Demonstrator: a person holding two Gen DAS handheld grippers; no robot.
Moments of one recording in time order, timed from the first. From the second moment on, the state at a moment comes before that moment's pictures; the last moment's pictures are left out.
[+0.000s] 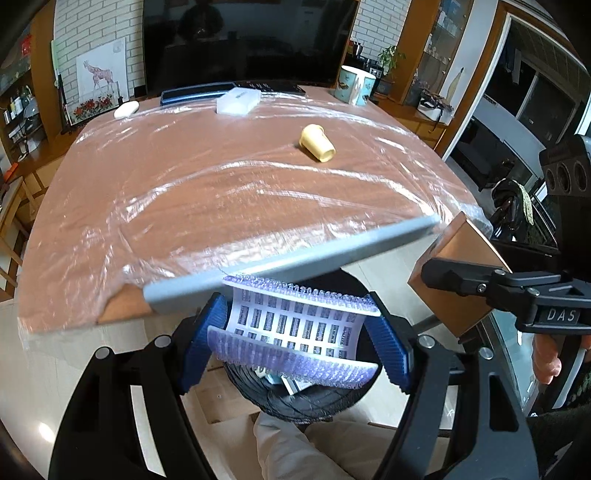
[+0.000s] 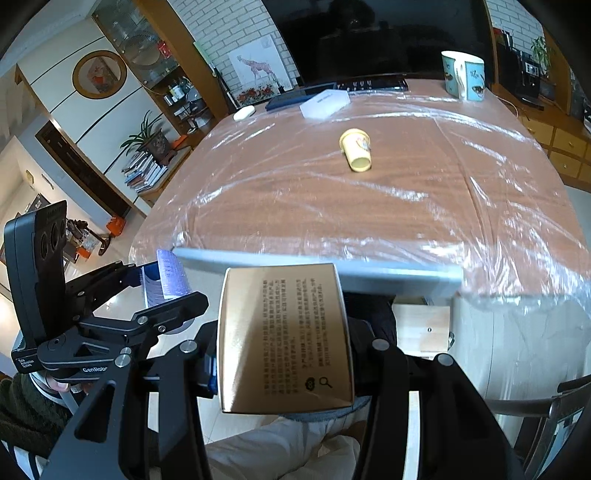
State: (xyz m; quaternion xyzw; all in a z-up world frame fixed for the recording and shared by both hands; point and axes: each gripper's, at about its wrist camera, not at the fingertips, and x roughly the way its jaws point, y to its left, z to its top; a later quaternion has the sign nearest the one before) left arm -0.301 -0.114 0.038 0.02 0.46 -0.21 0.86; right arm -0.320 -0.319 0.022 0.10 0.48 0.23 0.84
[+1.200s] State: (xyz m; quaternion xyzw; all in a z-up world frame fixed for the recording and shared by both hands) left arm -0.300 -0.127 -0.032 0.06 0.53 -0.20 0.82; right arm -0.304 -0.306 -0.059 0.08 0.56 0.20 0.80
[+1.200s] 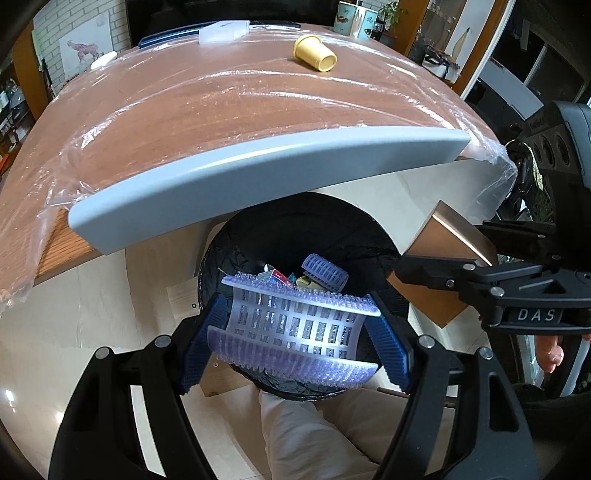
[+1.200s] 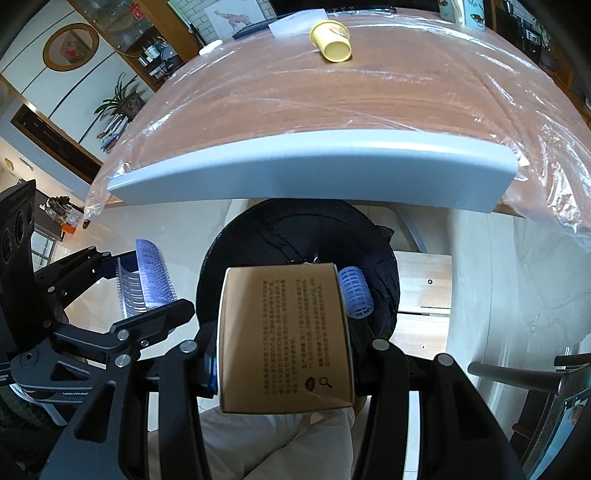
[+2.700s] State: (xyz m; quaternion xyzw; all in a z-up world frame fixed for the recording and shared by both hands) left arm -0.260 -0.096 0.074 0.04 0.40 -0.23 0.89; right arm -0.282 -0.314 0.041 0.08 0.42 0.17 0.89
